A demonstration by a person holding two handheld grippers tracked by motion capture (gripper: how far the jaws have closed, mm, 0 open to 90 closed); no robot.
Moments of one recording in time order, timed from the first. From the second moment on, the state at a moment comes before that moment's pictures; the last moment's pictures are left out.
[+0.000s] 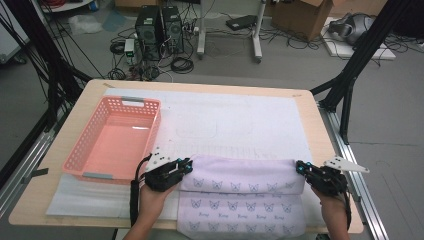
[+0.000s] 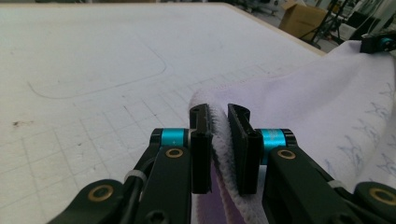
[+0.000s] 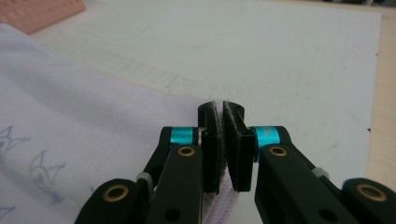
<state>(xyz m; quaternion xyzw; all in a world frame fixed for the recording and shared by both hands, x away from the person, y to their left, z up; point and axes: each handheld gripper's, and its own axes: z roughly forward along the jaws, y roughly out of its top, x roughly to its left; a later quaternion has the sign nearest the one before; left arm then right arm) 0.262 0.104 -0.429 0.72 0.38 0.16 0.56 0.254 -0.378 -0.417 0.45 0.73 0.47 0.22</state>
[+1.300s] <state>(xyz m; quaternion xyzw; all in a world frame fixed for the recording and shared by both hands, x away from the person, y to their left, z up) 0.232 0.111 -0.445 0.75 0.40 0.10 0.51 0.227 -0.349 -0.438 0.45 0.78 0.39 0.19</state>
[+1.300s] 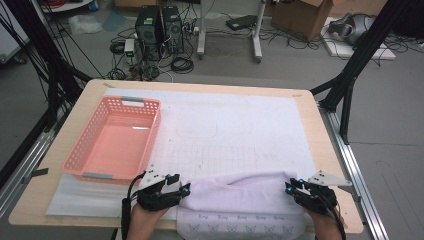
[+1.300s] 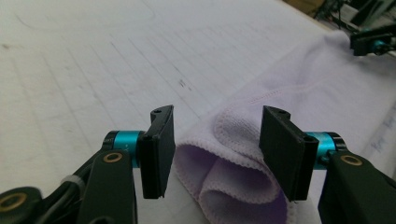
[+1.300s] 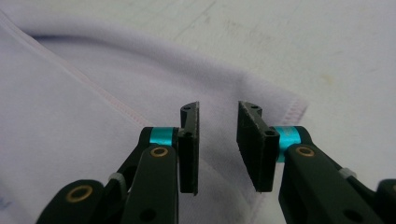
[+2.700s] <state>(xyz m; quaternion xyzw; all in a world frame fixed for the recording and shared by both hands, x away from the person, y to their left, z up) 0.273 0.088 -0.449 0.81 0.36 0.05 0.45 0.264 -0.362 -0.445 0.46 0.79 0.36 0.17</state>
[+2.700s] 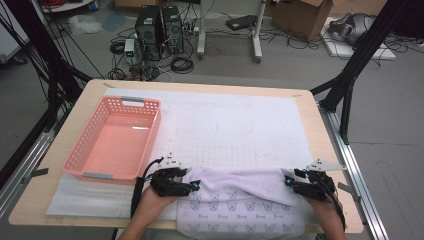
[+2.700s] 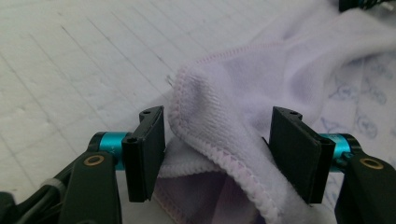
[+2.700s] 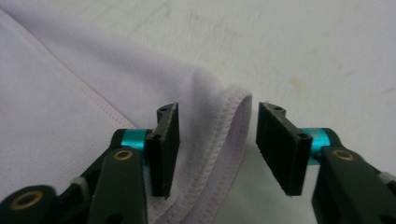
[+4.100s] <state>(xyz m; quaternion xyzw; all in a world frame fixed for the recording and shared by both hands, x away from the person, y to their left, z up) 0.347 0.086 -0.413 0.74 0.43 0.17 0.50 0.327 -0.368 -0.407 0.50 0.73 0.42 0.19</state>
